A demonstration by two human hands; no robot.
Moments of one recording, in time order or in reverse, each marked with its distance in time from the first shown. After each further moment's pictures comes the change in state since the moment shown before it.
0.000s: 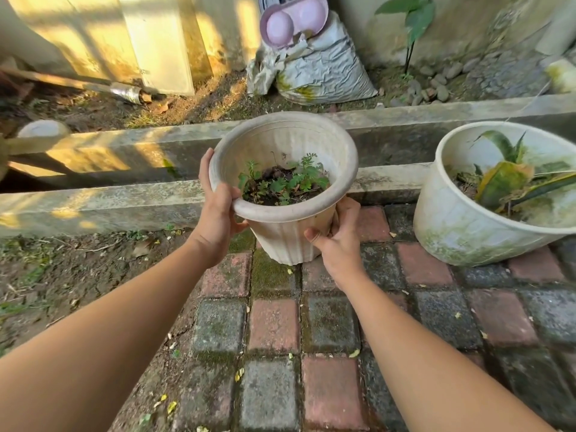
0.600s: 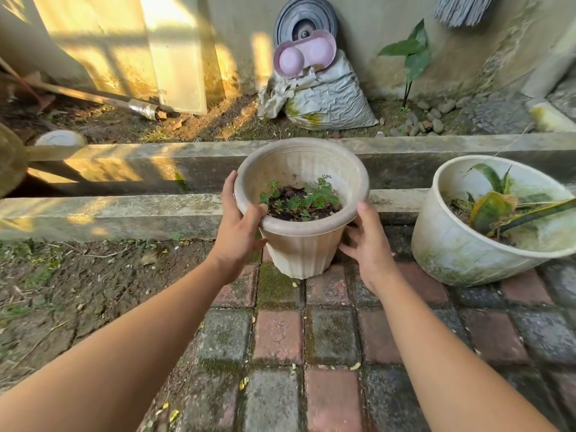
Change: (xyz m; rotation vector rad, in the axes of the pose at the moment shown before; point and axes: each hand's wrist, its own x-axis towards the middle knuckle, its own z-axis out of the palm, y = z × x) left_hand -0.013 0.001 0.003 0.041 0.015 0.003; right_hand -0.005 -0.080 -0.024 0.141 -0.064 0.174
